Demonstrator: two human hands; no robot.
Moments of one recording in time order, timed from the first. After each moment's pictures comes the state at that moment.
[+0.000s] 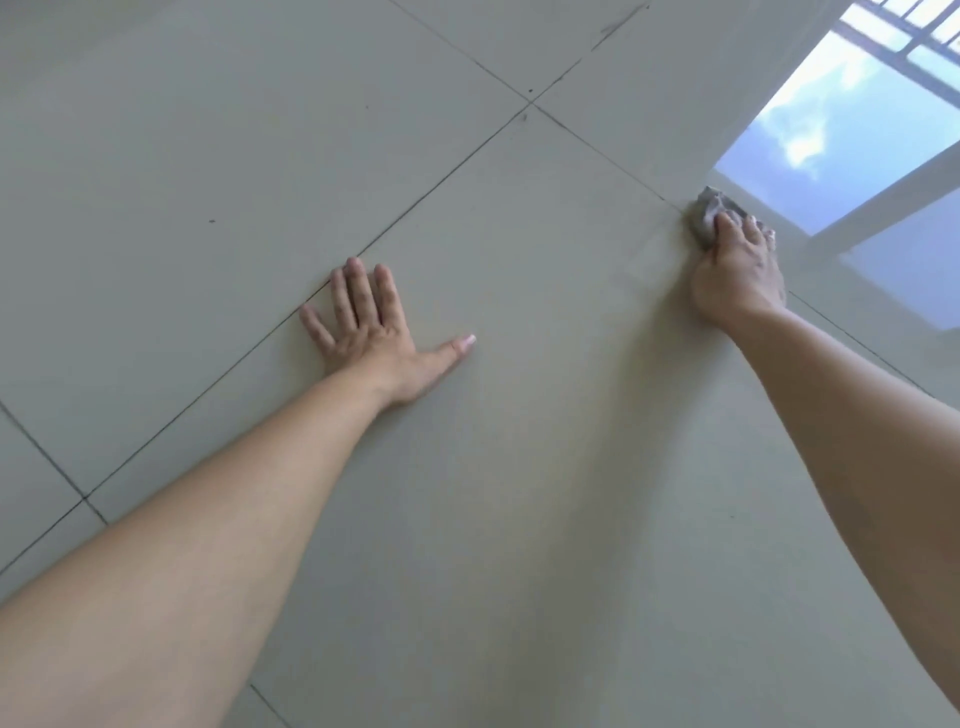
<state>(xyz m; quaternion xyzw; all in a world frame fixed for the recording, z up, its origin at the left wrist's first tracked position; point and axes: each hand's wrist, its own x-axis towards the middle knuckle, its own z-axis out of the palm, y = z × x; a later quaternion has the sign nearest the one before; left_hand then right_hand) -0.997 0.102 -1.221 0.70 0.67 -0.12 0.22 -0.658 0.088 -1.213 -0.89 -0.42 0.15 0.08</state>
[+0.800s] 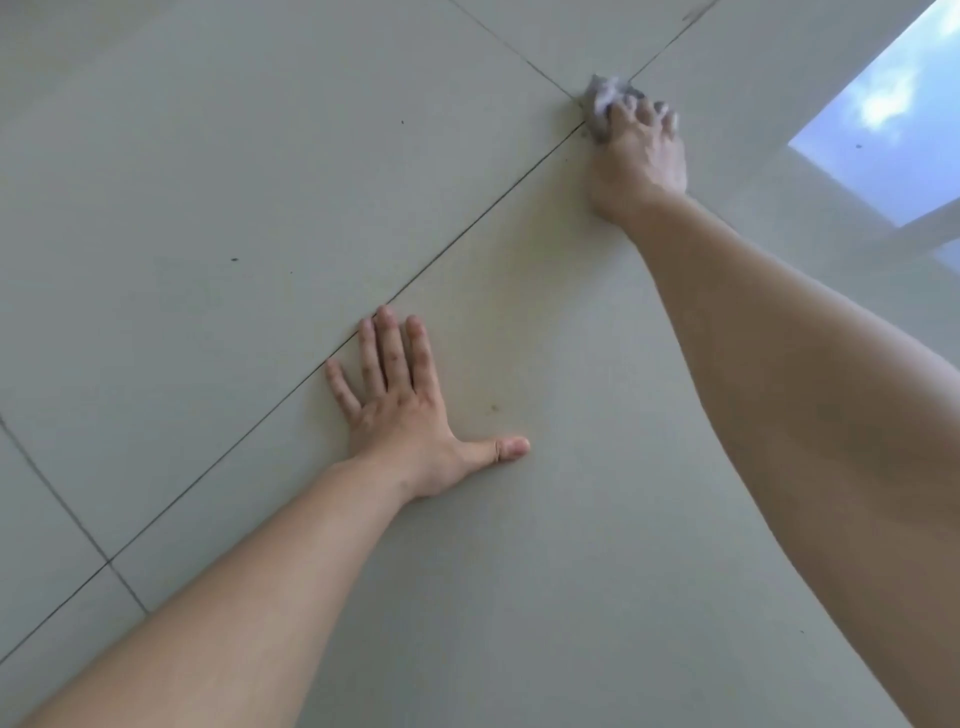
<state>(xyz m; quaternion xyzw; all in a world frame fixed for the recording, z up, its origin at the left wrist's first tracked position) -0.995 0.106 -1.212 0.69 0.64 -0.20 0.26 -0.756 0.277 -1.217 -0.82 -0.54 0.16 0.08</state>
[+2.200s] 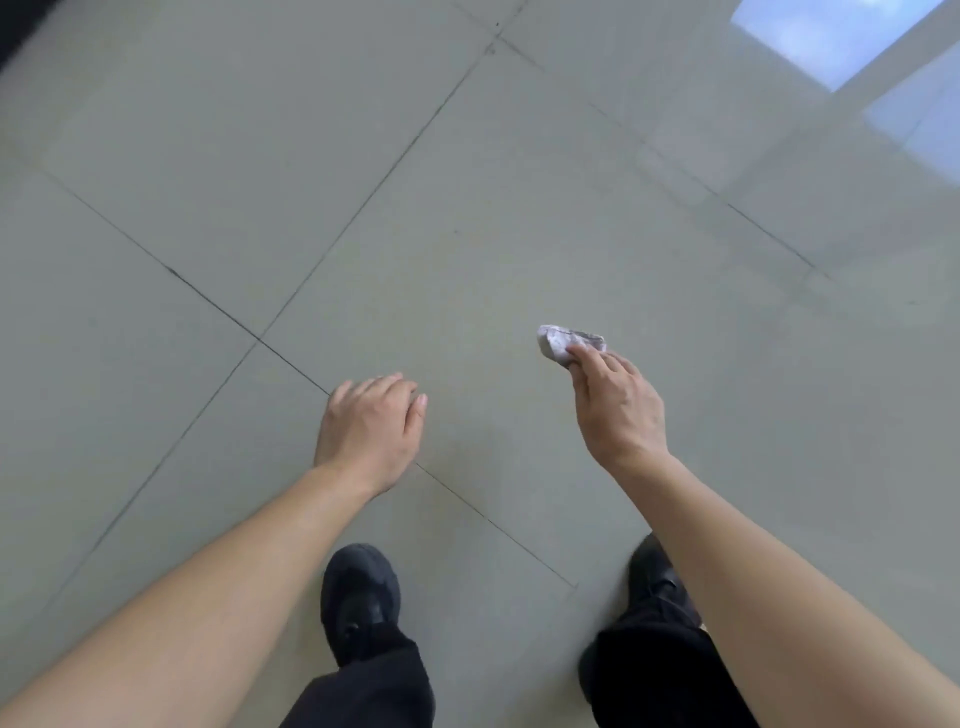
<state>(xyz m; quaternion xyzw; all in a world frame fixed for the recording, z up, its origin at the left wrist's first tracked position) -1.081 -0.134 -1.040 0.81 0.55 -0.11 0.18 -0.826 -0.196 -1.055 -0.81 -0.53 0.25 0.04</state>
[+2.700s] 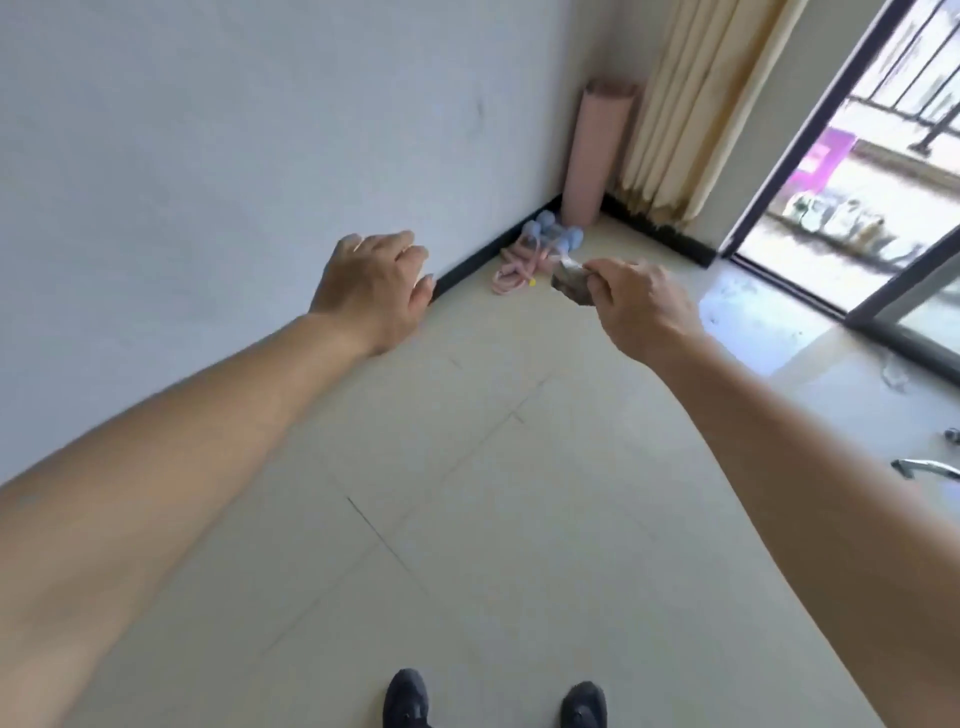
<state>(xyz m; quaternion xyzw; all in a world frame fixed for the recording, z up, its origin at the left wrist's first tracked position) -1.078 0.064 -0.252 0.86 0.49 0.13 -0.09 -0.791 -0.004 -0.250 -0.74 -0.66 0.03 0.13</state>
